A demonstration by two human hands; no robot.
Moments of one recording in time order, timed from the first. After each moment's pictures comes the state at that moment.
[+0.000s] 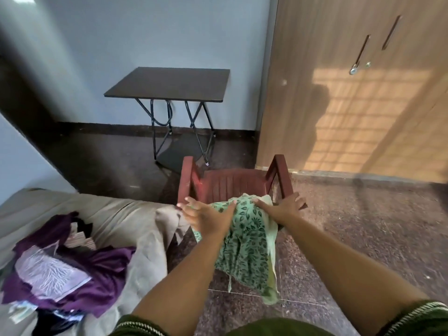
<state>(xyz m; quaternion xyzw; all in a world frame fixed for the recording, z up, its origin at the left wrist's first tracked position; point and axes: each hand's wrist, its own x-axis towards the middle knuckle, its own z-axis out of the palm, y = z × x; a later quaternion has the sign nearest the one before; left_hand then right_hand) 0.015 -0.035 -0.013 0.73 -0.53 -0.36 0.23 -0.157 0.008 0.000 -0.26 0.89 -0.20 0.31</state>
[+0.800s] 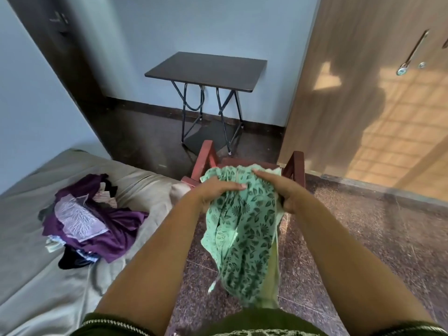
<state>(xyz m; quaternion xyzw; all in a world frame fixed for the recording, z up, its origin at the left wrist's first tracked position) 0.031 -0.030 0.032 0.50 -0.55 -0.65 0.17 -0.169 0.027 0.069 -0.27 0.59 -0.34 0.68</state>
